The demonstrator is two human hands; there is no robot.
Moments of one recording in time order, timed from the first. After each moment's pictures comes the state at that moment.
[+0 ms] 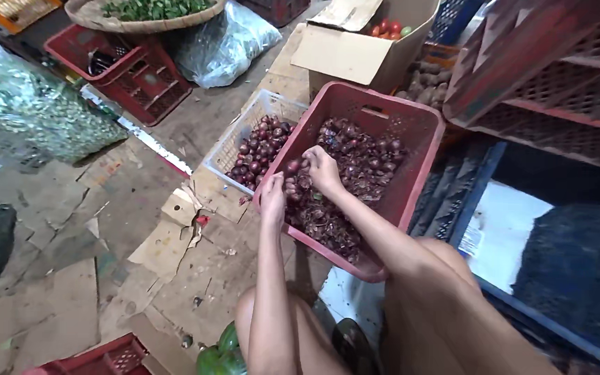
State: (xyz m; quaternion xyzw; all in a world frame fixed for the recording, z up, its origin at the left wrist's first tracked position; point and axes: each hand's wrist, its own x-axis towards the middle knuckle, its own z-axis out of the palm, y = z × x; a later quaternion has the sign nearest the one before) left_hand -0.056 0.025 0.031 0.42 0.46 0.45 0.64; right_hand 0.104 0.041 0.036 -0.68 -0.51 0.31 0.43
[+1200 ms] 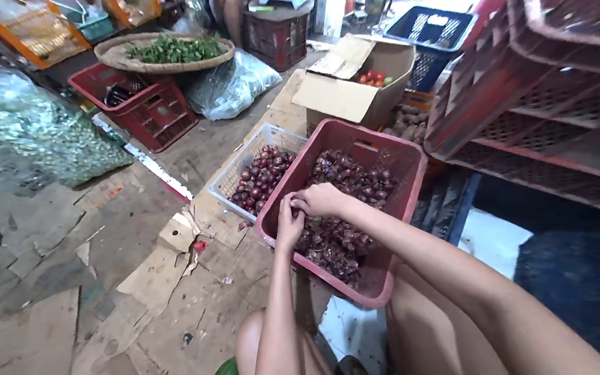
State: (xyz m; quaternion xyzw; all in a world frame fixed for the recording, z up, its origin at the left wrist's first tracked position) left_hand -0.036 0.042 -0.014 0.67 0.40 0.43 0.46; right_hand 0.112 0.042 0.099 -0.58 -0.79 0.19 -0.02
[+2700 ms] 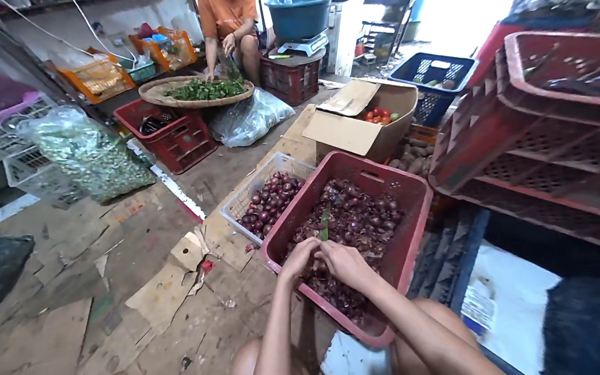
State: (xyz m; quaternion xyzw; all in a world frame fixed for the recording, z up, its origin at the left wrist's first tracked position) left_hand -0.036 0.020 0.011 0.57 0.38 0.23 0.69; right_hand 0.123 -0.051 0.044 -0.62 -0.75 0.18 0.11
